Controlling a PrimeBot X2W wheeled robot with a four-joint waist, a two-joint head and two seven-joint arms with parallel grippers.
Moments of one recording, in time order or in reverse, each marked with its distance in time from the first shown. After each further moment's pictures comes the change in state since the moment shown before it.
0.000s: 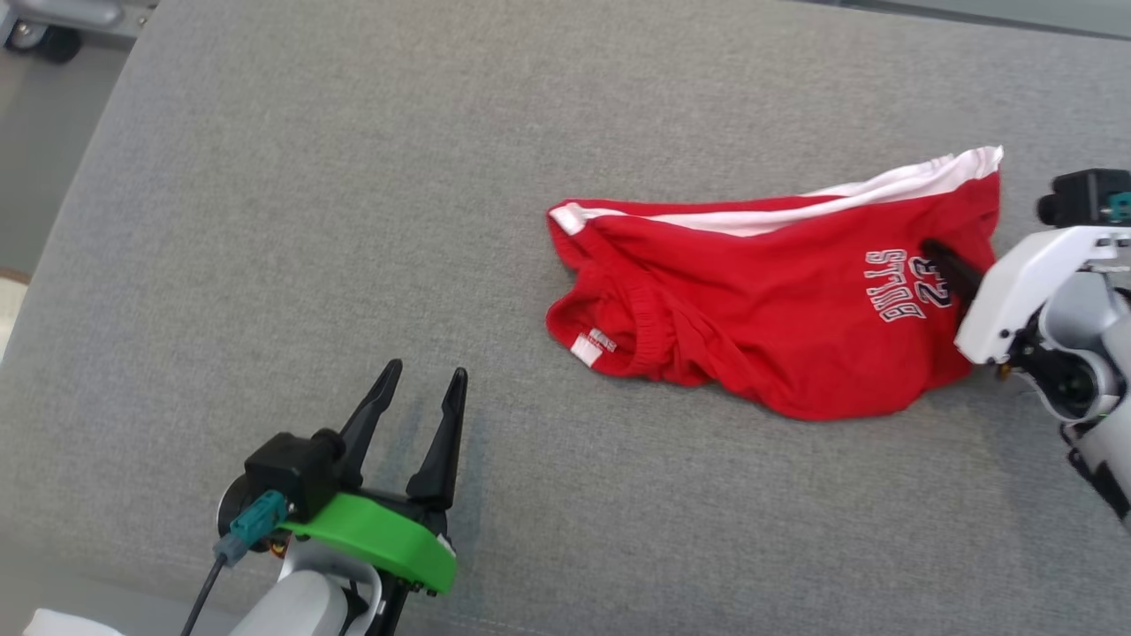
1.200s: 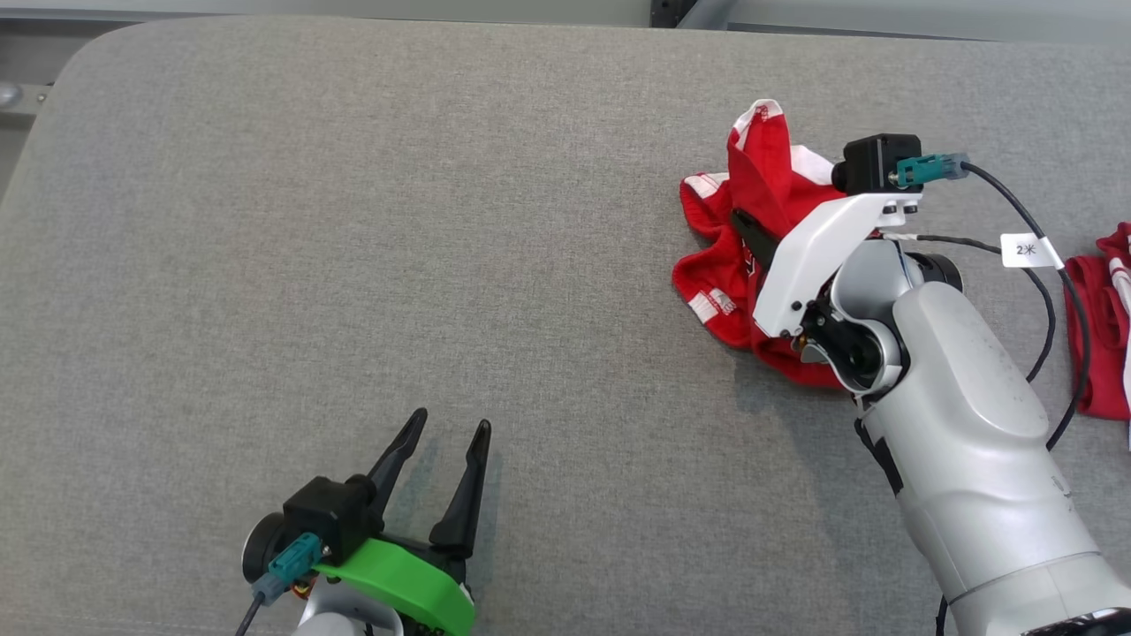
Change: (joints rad) left arm 0.086 -0.049 0.027 0.038 0.106 -0.050 0.006; right arm -0.060 0.438 -0.246 -0.016 -0.383 -0.001 0.119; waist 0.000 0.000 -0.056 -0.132
